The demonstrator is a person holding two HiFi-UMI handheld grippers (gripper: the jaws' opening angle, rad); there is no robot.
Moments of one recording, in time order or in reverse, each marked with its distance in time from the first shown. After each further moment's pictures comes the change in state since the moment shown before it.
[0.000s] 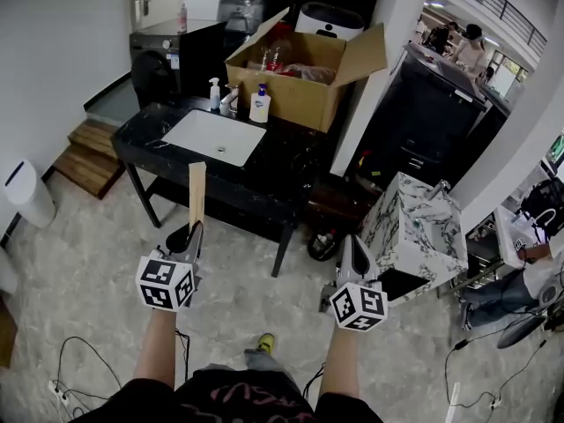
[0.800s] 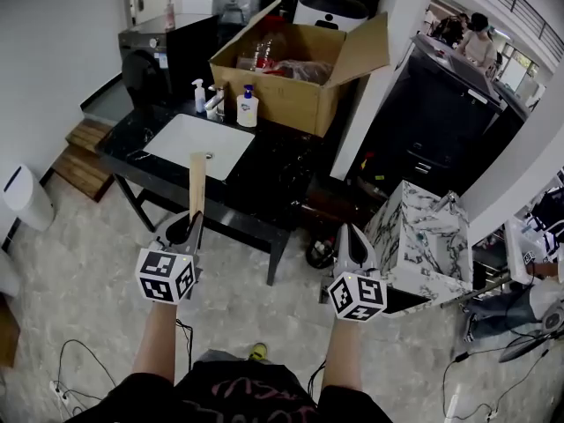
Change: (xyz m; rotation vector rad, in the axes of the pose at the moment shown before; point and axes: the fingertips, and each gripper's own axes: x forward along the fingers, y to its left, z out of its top) left arm 0.147 -0.013 0.027 0.021 0.023 0.032; right arm 0.131 -0.085 -0.007 -0.005 0.046 0.051
